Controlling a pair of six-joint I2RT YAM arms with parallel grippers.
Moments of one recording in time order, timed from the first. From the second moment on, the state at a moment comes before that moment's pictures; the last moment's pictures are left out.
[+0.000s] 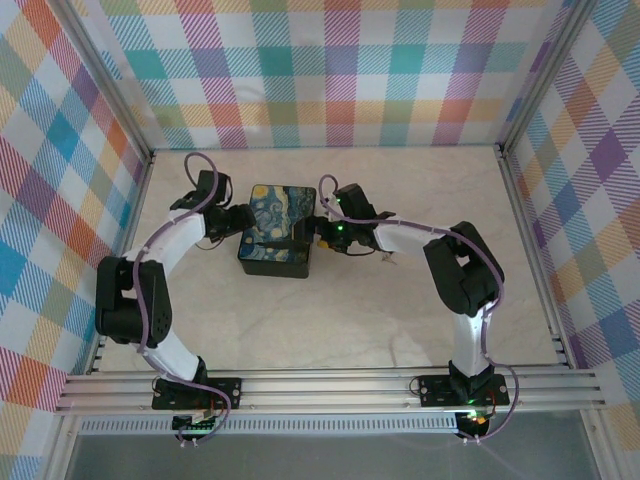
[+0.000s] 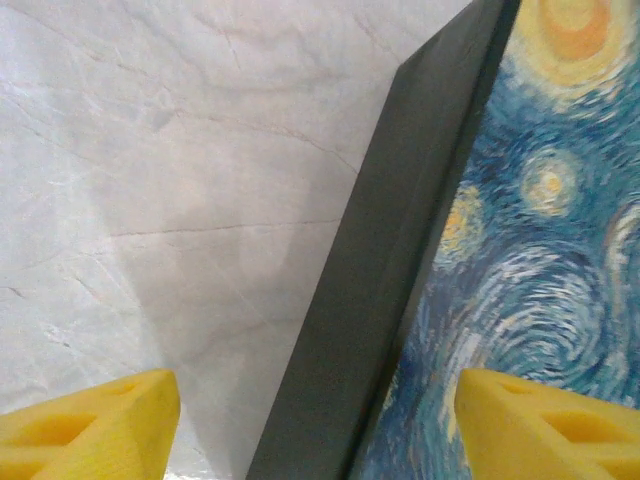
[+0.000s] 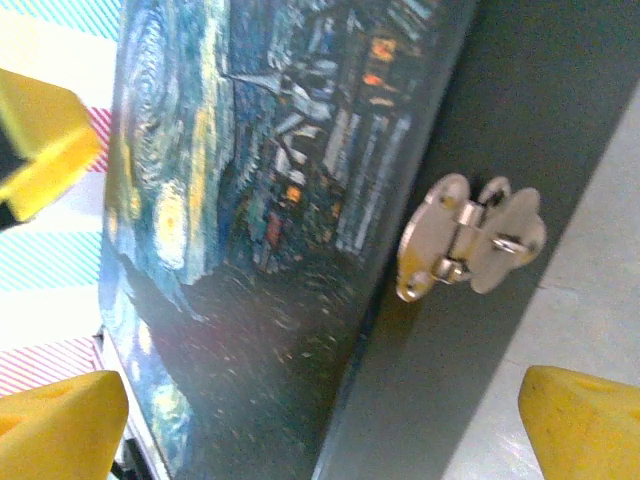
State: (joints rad) left arm -0.13 1.62 1.18 -0.57 0.04 -0.49; right arm 0.62 1.96 1.27 -0.09 -0.56 0.68
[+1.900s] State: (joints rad) left arm -0.12 1.46 1.14 -0.69 -0.05 -0.45; right arm 0.64 1.88 1.29 -0.13 -0.55 0.59
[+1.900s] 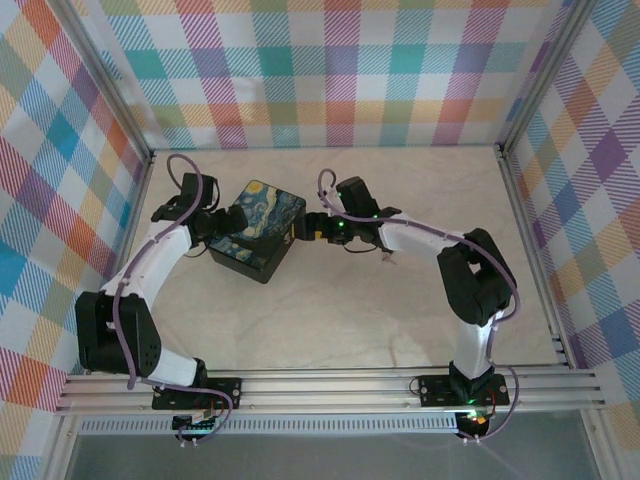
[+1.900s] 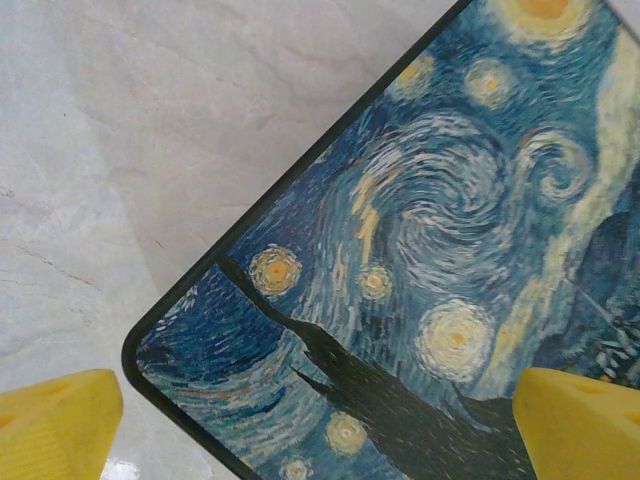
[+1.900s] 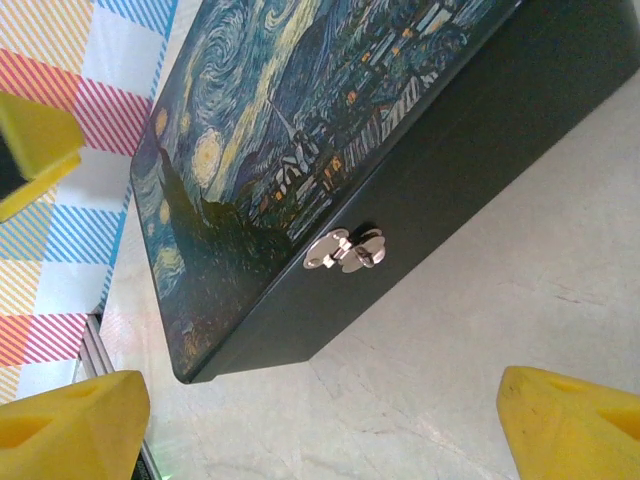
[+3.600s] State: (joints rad) left arm -0.03 1.23 0.79 -0.30 -0.15 -0.35; right arm 0.56 1.77 1.18 -0.08 -0.53 0.52
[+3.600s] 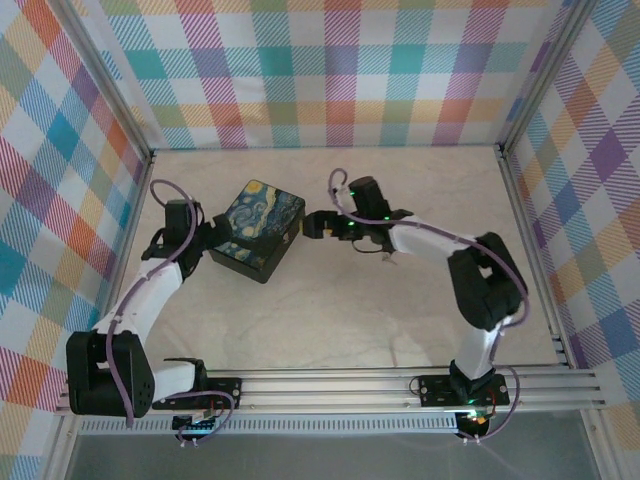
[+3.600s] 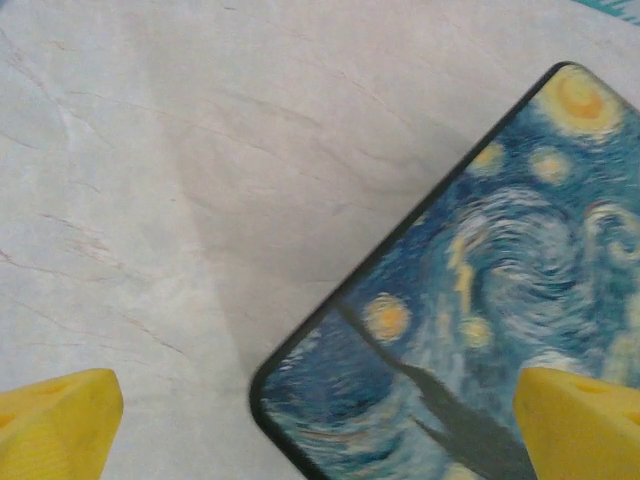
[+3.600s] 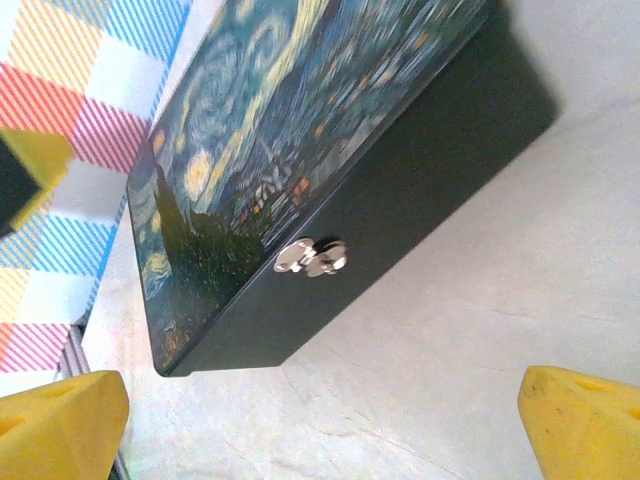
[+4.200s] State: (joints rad) left arm -0.01 1.43 0.48 0.48 -0.28 -0.27; right arm 0.11 1.32 0.74 0.00 -0.06 0.20
